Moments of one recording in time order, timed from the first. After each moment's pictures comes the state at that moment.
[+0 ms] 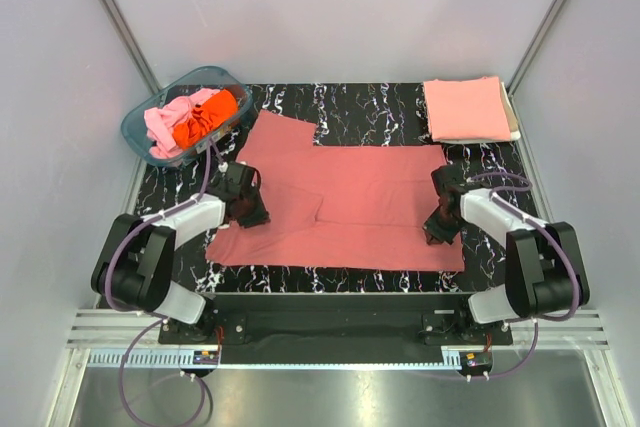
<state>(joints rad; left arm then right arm) -0.33 1.48 0.71 -0.30 0.03 -0.68 0.19 1.45 0.75 -0.69 0.12 0.93</state>
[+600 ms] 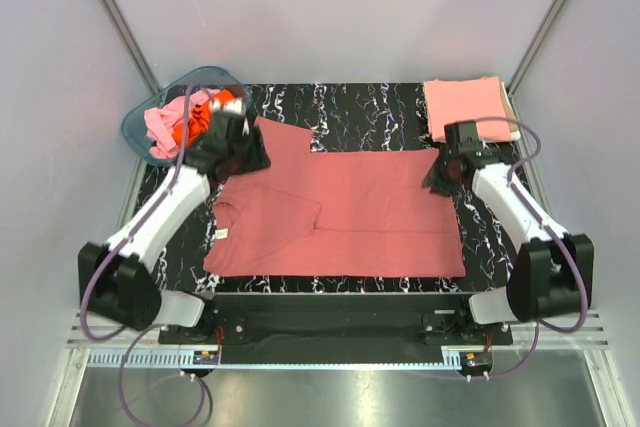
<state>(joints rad) -0.34 1.33 1.11 -0.57 -0.06 -0.51 0.16 1.39 1.04 -0.70 0.03 0.71</state>
